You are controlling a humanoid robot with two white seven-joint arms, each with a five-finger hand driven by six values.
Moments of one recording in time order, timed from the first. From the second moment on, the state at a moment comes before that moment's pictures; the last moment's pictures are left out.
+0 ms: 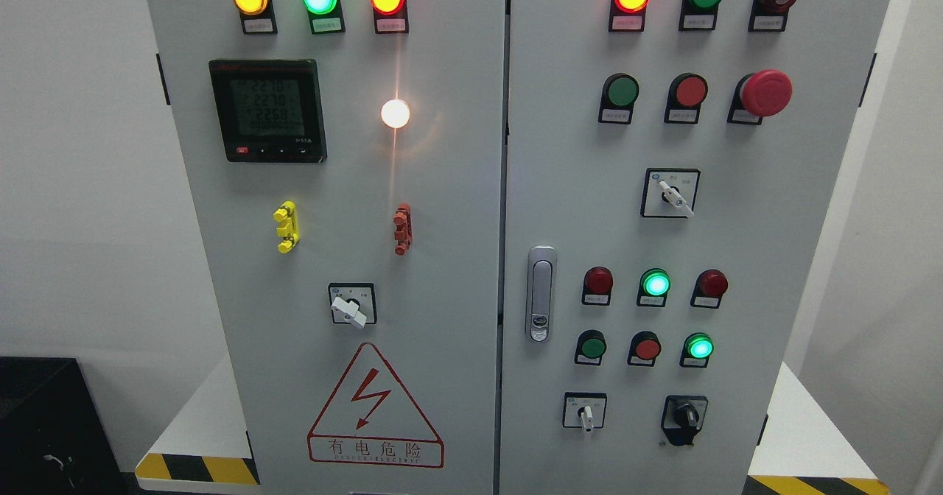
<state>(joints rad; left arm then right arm) 0.00 -0.10 -0.14 0.00 0.10 -0.06 0.15 0.12 0.11 -0.04 -0.13 0.05 -0.12 0.21</state>
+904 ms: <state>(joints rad) 0.00 -0.10 -0.14 0.00 0.10 -0.06 0.15 0.11 0.11 -0.05 -0.13 0.05 -0.13 0.24</state>
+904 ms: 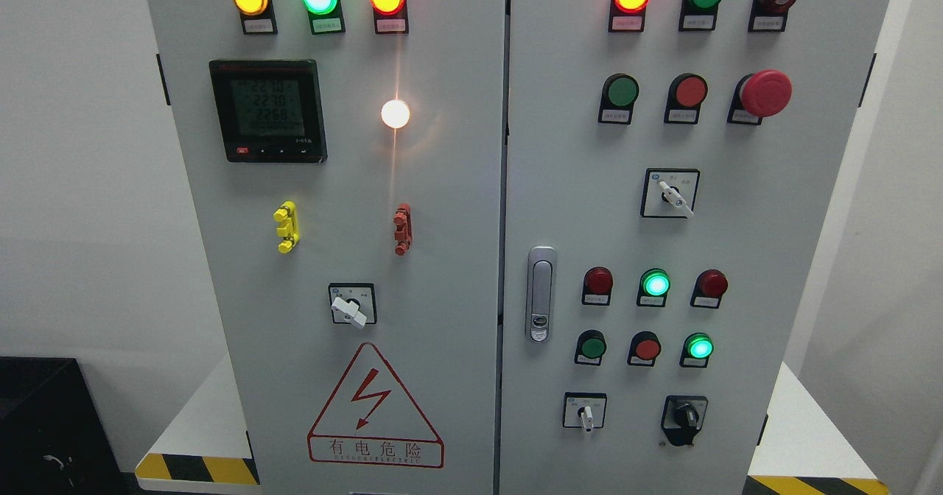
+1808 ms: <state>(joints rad) 0.00 -0.10 -0.14 0.00 0.10 -0.06 0.15 0.08 0.11 -0.08 -0.25 0.31 -0.14 0.18</state>
